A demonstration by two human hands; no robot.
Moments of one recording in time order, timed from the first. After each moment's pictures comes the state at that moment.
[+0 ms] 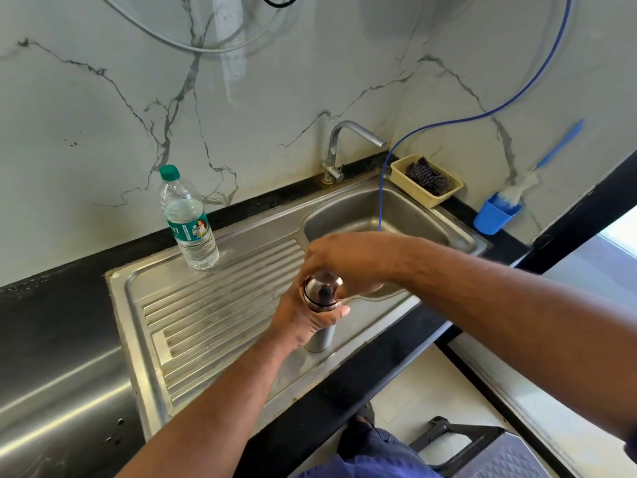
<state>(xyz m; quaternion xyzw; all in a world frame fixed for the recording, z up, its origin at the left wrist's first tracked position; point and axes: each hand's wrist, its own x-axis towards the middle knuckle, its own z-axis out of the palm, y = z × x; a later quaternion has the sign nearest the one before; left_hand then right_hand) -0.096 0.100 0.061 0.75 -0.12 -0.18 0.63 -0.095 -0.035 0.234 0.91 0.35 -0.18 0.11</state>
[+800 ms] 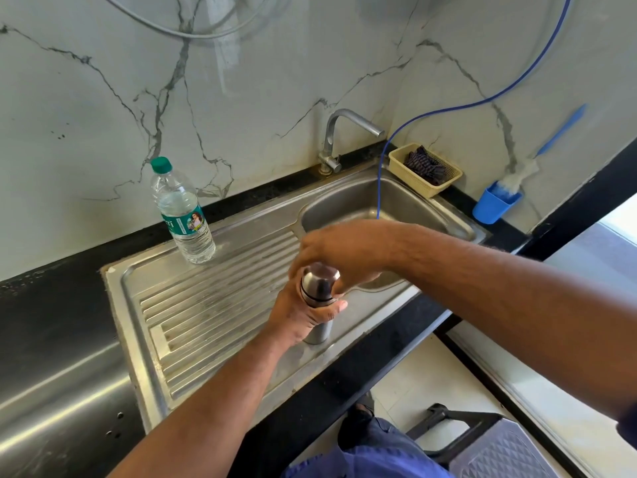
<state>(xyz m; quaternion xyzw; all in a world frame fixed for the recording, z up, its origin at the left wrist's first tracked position) -0.103 0.100 0.065 0.73 -0.13 -0.18 0.65 -0.091 -0.037 0.234 0.91 0.36 -0.18 0.11</state>
